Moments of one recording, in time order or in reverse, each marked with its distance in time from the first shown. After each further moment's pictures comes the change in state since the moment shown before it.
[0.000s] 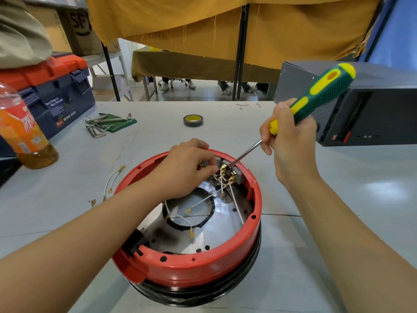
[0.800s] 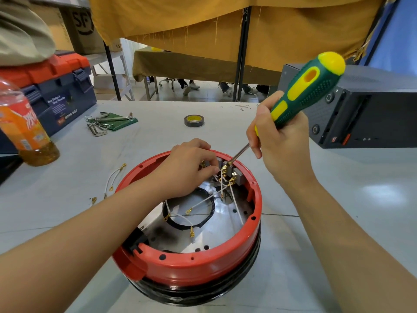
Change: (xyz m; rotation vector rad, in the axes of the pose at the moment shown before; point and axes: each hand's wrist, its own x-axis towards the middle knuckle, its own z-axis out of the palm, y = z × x) left_hand 0.000 0.002 0.001 -0.010 0.003 0.007; right_hand -0.017 -0.019 0.014 -0.156 -0.237 -0.220
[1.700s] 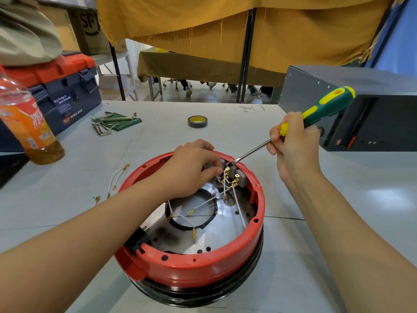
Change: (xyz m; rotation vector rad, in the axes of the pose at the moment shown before) left_hand 0.001 0.000 -0.001 0.017 -0.009 -0.011; right_hand 0.017 0.038 -0.019 0.269 0.412 0.439
